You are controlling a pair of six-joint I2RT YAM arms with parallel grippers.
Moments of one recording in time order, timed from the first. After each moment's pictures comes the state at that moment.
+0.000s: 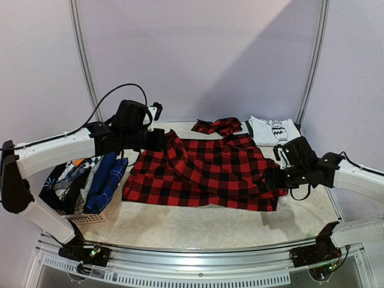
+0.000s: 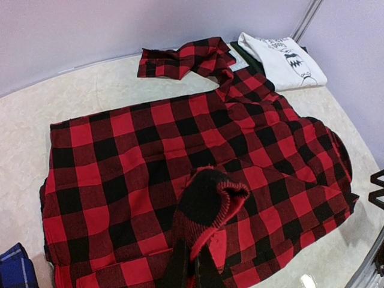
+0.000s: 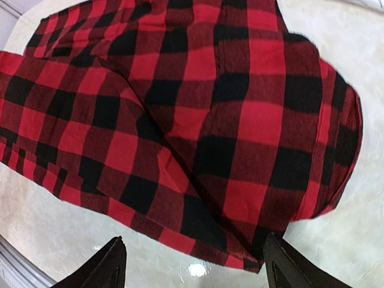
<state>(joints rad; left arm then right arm) -0.73 1.47 1.18 -0.31 -0.14 -0.35 0.62 1.11 0.75 -0.55 0.09 0.56</state>
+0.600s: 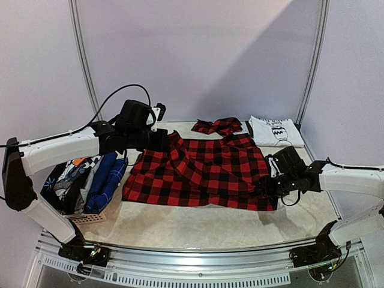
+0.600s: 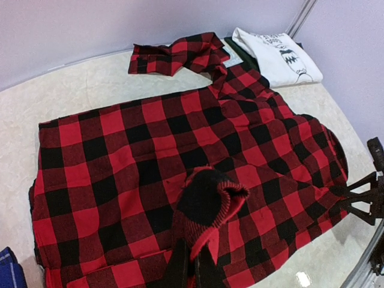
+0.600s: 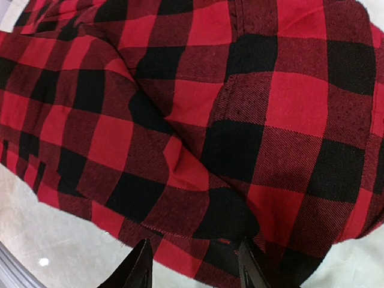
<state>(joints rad) -0.73 1.51 1.20 -0.30 -0.11 -0.36 0.62 1.24 0.63 -0.34 0.01 0.57</state>
